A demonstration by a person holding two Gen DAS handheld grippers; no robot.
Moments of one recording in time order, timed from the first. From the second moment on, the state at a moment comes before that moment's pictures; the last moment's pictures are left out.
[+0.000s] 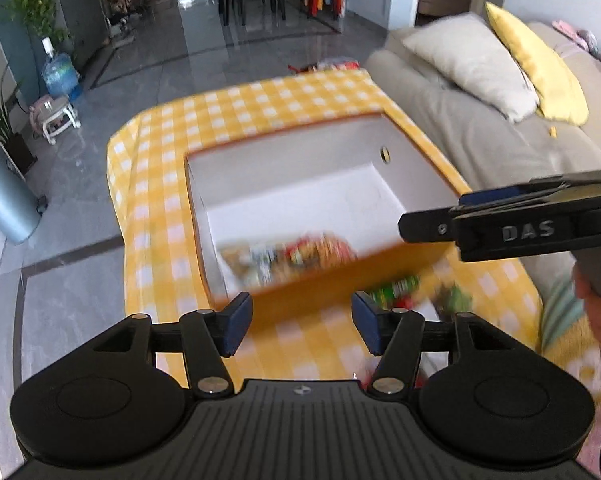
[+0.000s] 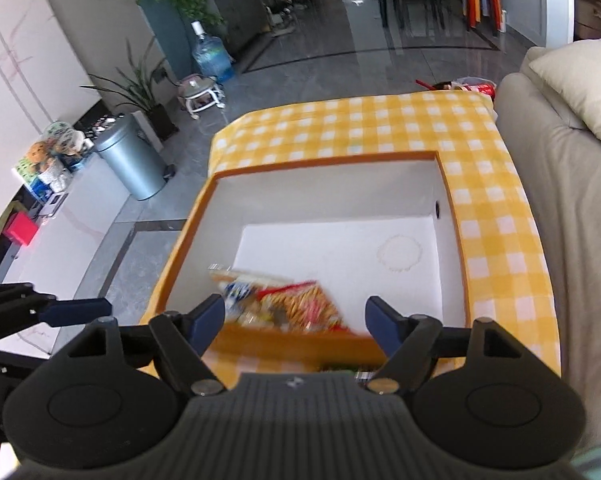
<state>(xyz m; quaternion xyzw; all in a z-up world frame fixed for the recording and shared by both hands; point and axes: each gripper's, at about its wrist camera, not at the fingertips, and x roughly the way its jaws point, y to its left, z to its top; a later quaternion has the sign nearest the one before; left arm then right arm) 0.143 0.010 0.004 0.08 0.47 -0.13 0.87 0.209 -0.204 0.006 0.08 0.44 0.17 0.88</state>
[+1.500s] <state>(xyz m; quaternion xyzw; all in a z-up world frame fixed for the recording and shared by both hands) 0.126 0.065 -0.160 0.00 0.64 -0.11 0.76 0.156 -0.140 -0.165 0.04 0.63 0.19 0.75</state>
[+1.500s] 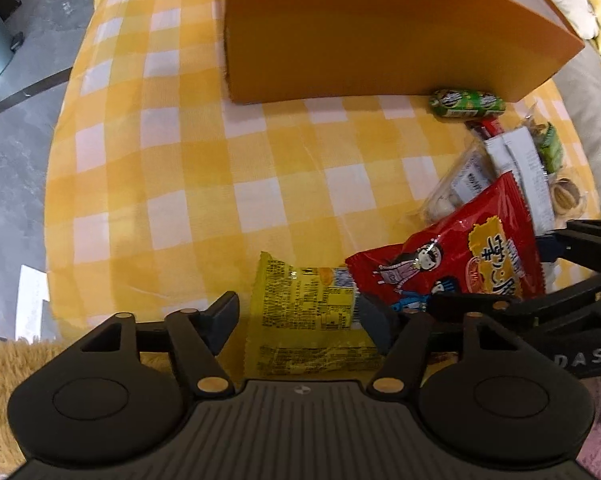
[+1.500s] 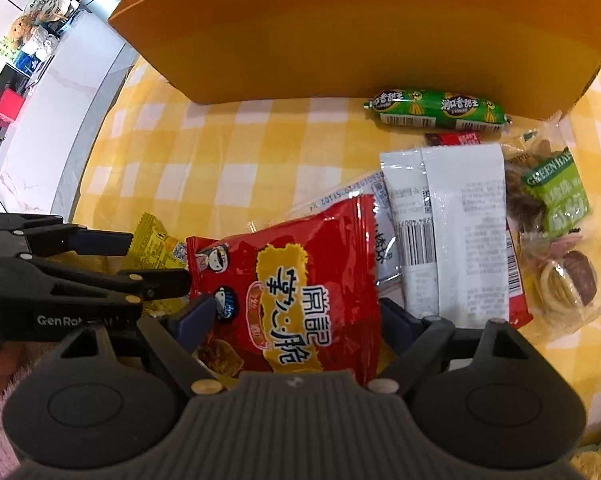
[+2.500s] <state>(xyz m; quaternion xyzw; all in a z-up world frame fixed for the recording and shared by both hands) 0.100 0.011 -0.114 0.01 0.60 -0.14 0.79 0.121 -0.189 -0.103 0.08 0.57 0.21 0.79</state>
